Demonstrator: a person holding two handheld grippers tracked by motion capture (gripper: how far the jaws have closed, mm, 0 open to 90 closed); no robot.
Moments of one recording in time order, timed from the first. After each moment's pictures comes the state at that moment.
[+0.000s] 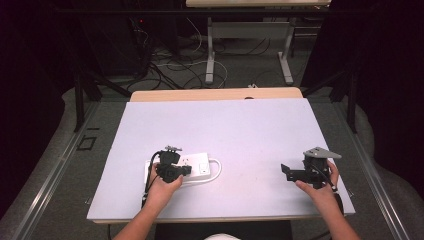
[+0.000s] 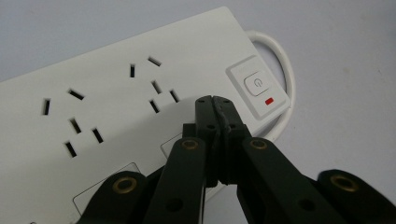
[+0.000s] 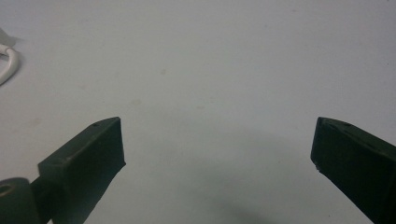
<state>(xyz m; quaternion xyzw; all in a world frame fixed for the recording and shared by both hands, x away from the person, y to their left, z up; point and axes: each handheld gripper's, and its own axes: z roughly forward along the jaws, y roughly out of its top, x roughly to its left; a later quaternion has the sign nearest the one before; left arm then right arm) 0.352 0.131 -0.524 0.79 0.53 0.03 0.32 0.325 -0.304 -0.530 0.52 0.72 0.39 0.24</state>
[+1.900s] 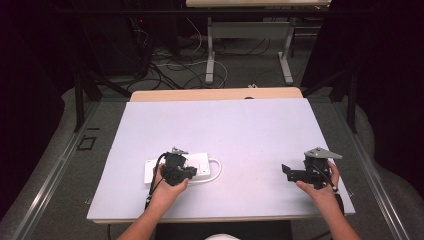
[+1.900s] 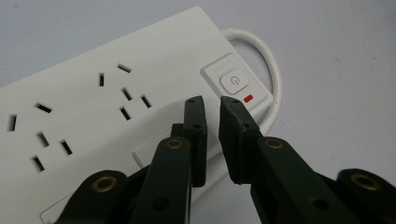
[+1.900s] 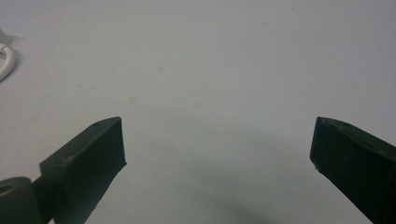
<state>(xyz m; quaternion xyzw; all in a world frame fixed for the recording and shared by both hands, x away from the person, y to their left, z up) 0.342 0.114 -0.524 0.80 0.50 0.06 0.33 0.324 -0.307 -0.531 0.52 0.72 0.39 0.24</state>
